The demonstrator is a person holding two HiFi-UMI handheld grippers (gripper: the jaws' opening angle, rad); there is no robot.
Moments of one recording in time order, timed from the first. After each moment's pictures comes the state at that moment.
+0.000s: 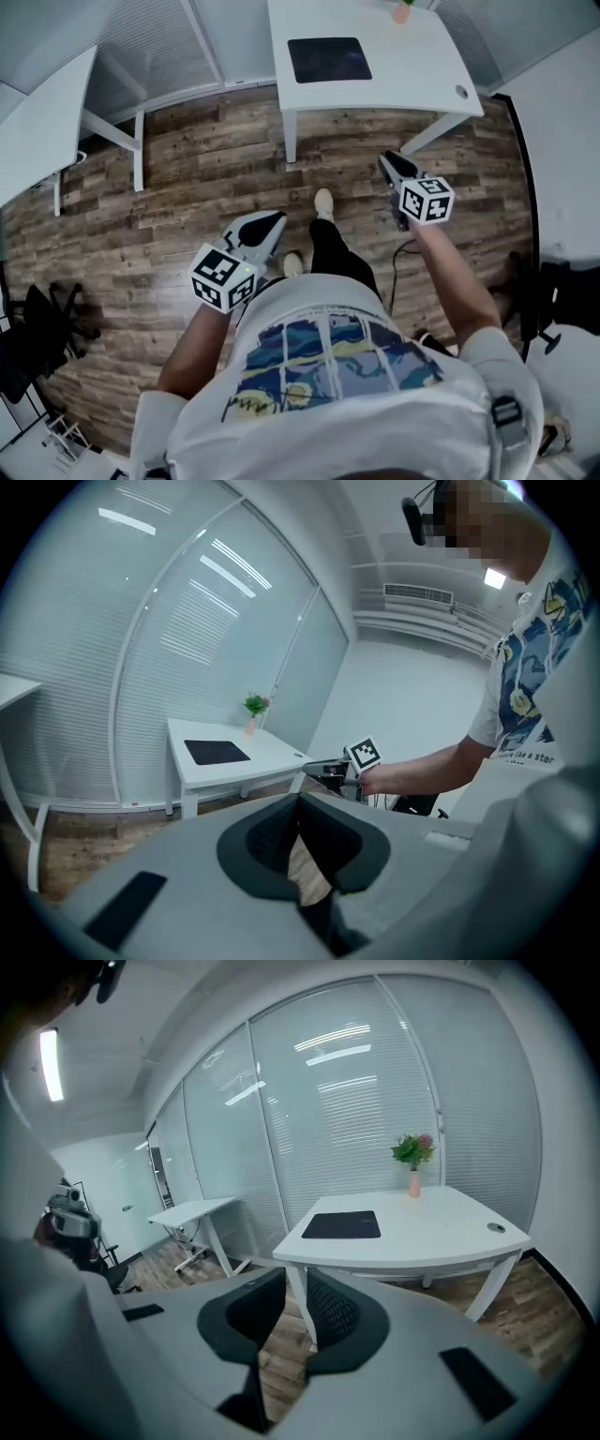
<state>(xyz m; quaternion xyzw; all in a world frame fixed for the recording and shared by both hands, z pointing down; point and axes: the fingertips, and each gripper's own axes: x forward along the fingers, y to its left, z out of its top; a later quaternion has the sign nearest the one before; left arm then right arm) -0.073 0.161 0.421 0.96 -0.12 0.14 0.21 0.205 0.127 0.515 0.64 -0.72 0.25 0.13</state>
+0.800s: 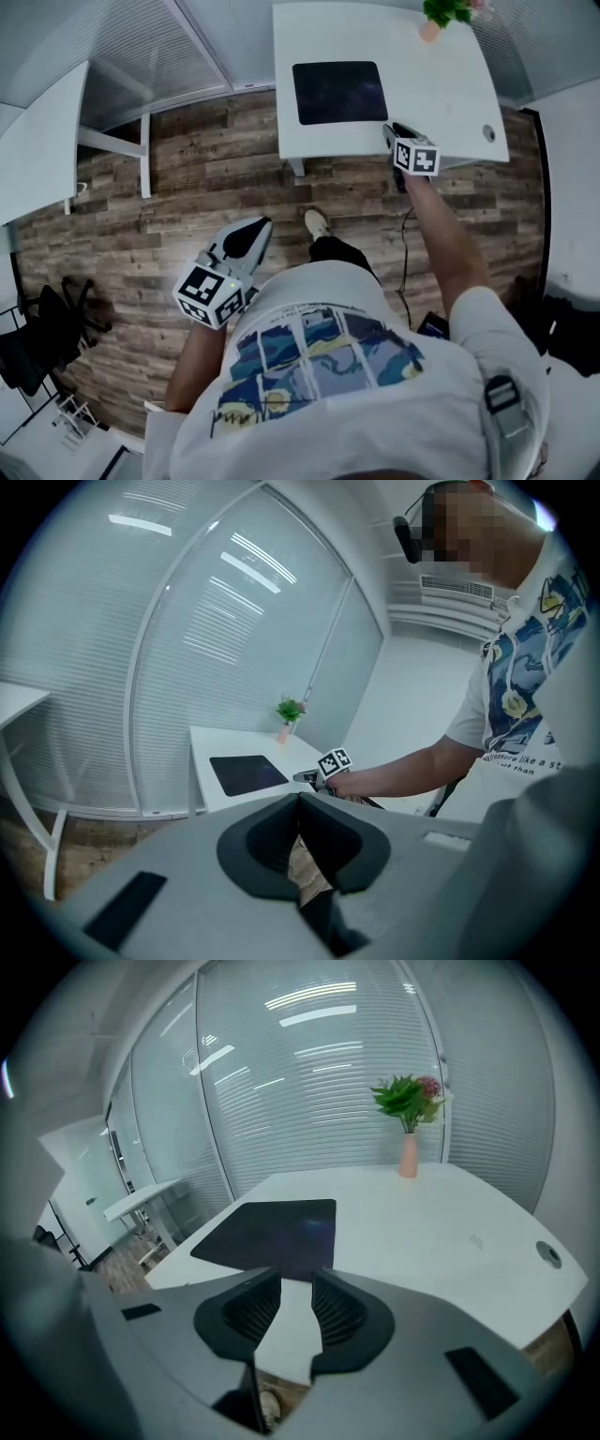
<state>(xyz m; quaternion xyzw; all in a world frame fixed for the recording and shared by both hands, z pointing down) 0.017 -0.029 0.416 0.94 -0.20 0.17 0.23 0.382 -0.142 0.628 0.66 -0.66 0.30 0.19</state>
